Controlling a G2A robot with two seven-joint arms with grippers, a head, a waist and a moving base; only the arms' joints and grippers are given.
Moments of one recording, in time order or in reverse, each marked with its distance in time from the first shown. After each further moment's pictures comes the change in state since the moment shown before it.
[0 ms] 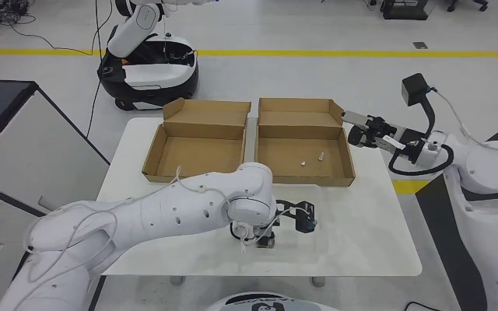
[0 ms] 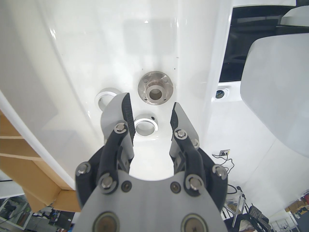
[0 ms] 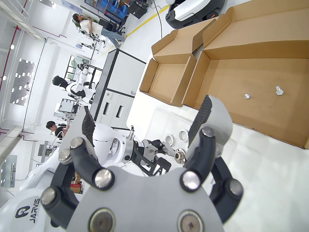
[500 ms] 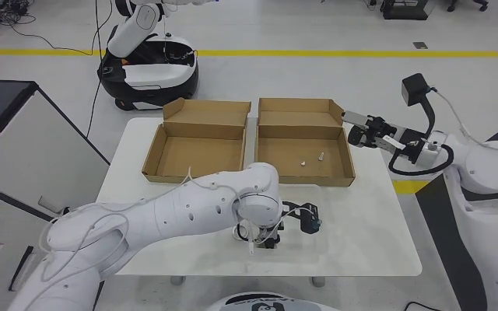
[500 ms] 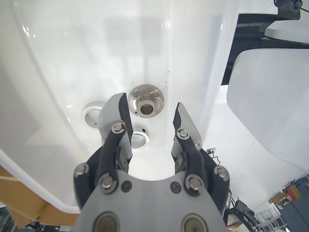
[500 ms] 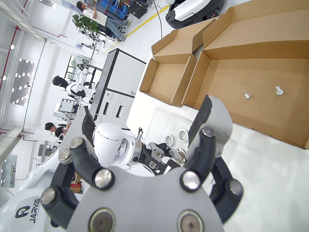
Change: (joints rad) left arm 0.033 -0.065 0.000 0.099 -0.036 0.010 -0.010; right arm 0.000 0.000 0.000 0.000 0.000 0.000 0.000
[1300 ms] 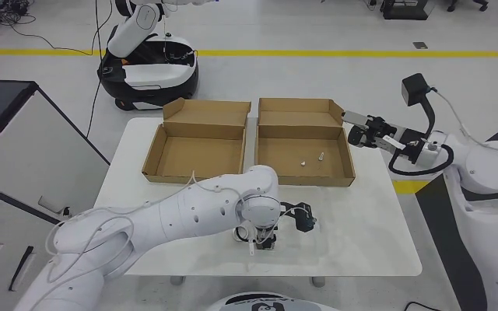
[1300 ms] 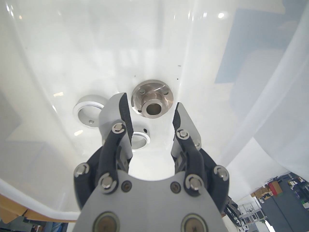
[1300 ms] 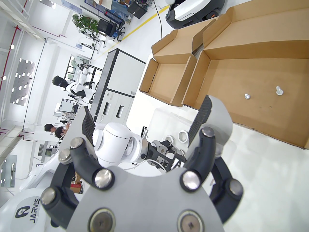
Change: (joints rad) left arm 0.030 -0.014 0.000 0.049 0.040 0.052 -0.052; right arm 0.000 0.000 0.000 0.000 0.000 0.000 0.000
